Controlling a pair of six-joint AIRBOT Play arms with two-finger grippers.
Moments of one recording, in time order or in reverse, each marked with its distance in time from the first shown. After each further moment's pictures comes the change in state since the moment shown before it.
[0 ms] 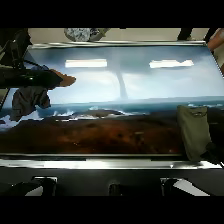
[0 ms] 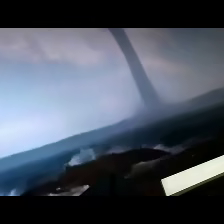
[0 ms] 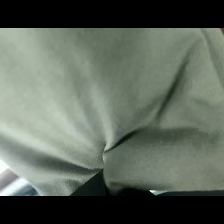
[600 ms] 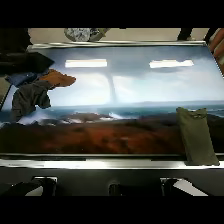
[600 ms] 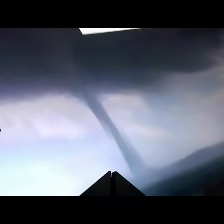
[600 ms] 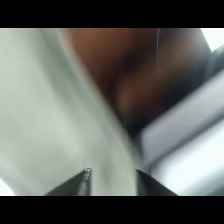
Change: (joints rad) left arm 0.000 0.019 0.170 0.013 0.048 0.003; right arm 0.017 0.014 0.550 0.101 0.003 -0.109
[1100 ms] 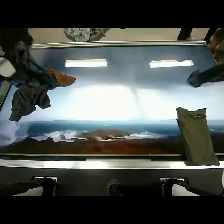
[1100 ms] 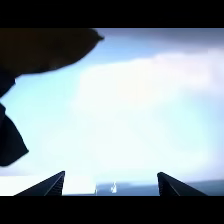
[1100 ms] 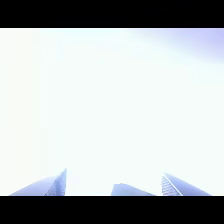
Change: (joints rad) left arm -0.022 -0.192 -0.063 0.455 -0.203 -0.204; right arm 0.816 -0.095 0.300 -0.085 -0.024 -0.124
